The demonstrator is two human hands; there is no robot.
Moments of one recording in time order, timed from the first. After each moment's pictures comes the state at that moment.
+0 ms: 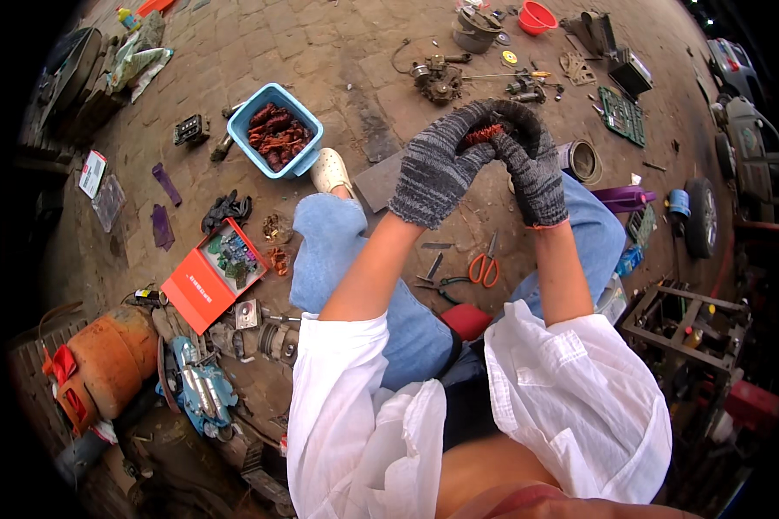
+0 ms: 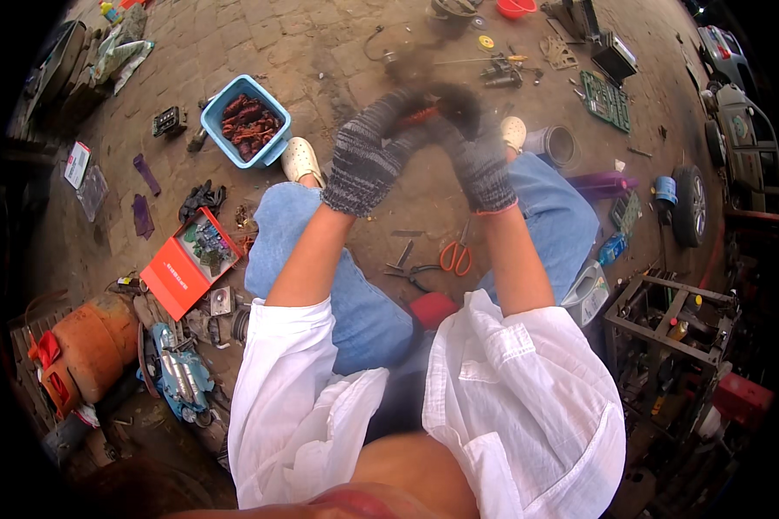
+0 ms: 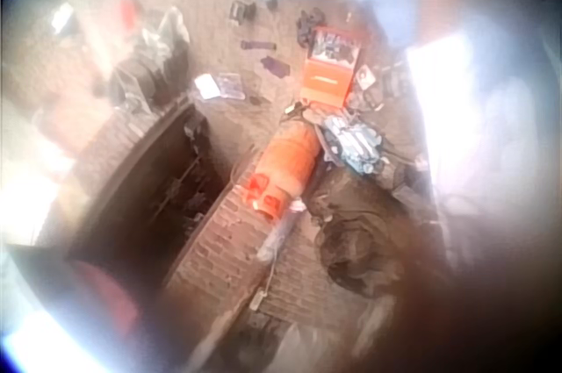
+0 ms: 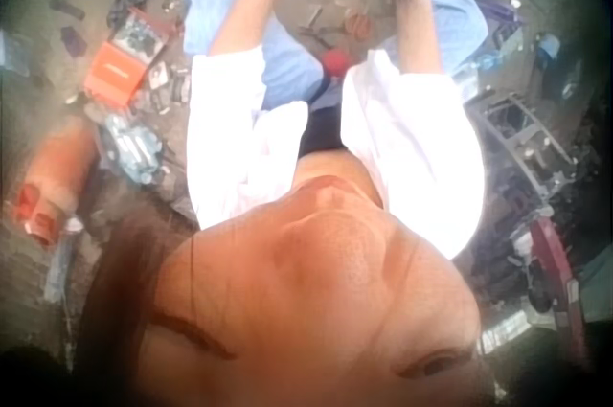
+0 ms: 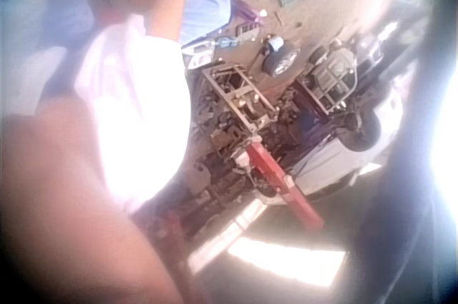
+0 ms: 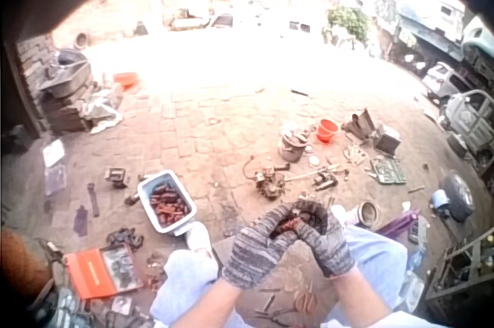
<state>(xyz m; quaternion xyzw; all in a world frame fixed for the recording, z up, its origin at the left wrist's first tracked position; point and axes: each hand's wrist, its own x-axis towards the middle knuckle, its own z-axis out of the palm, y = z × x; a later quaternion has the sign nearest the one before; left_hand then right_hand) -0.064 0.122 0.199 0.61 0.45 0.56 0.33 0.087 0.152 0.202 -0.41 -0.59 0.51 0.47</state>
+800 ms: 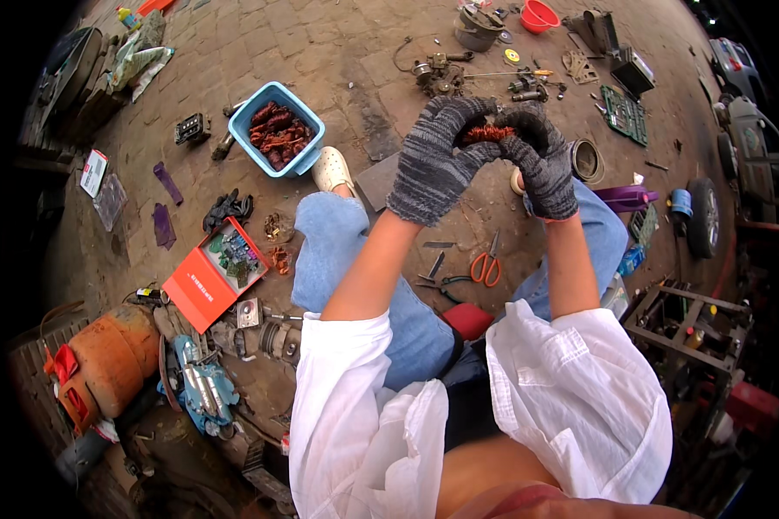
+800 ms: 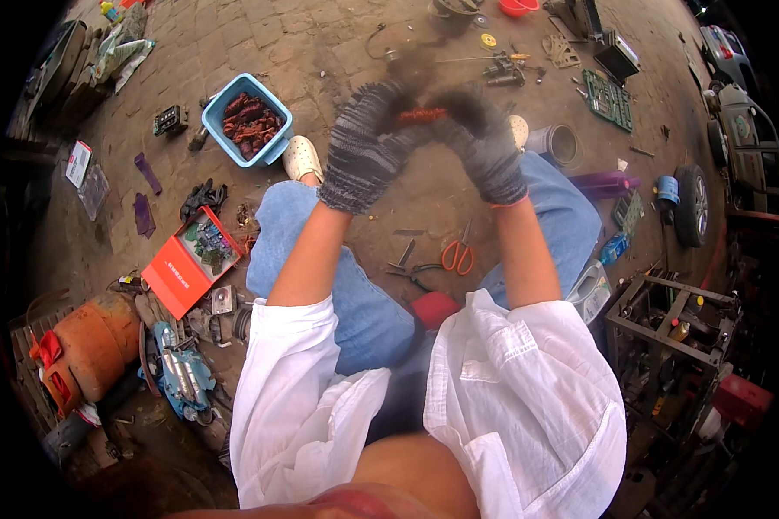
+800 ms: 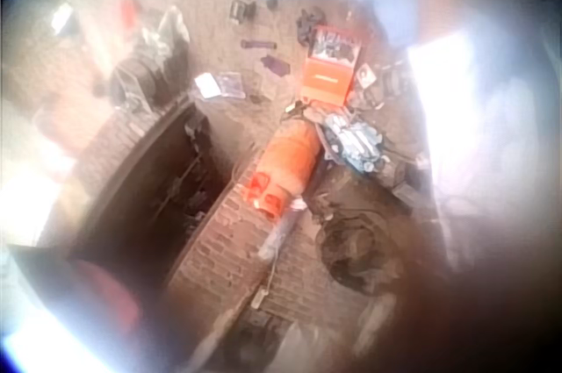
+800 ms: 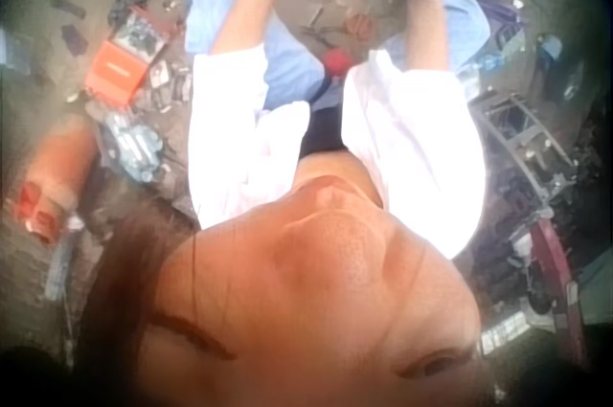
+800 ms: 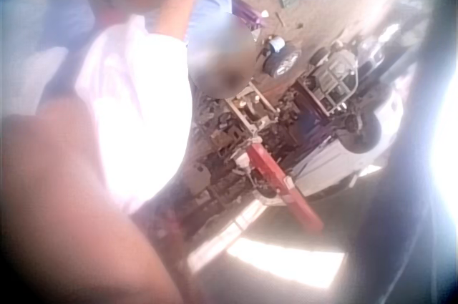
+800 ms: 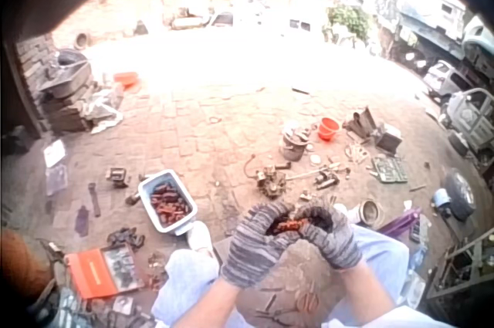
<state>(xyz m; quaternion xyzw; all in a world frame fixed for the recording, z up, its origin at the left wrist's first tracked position) -0.070 0.124 0.204 0.63 0.44 0.60 0.23 0.092 0.150 0.223 -0.36 -0.63 0.52 0.44</state>
